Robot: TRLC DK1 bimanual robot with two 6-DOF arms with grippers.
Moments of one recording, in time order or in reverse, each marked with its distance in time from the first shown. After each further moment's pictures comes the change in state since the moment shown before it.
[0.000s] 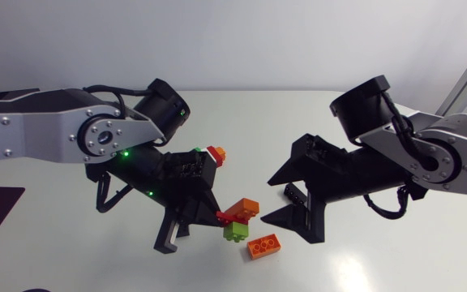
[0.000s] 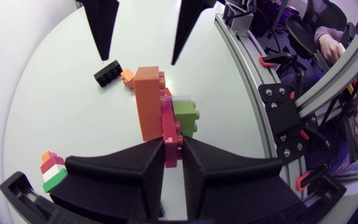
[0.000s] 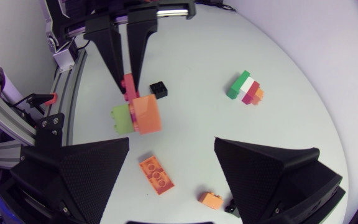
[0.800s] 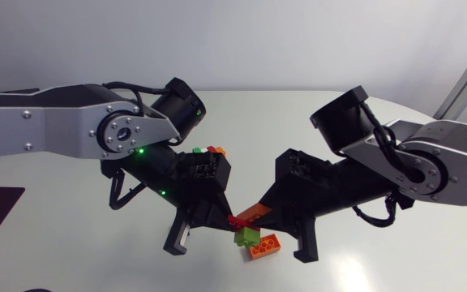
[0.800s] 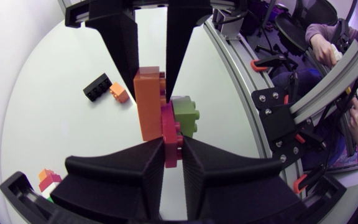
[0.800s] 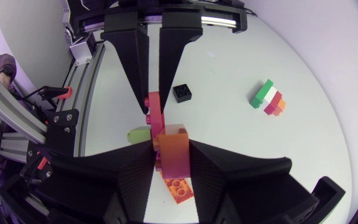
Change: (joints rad) left arm -0.046 0.051 0.054 -0.023 0.034 0.021; right arm 0.090 0.023 -0.007 -0.003 -0.019 -0.011
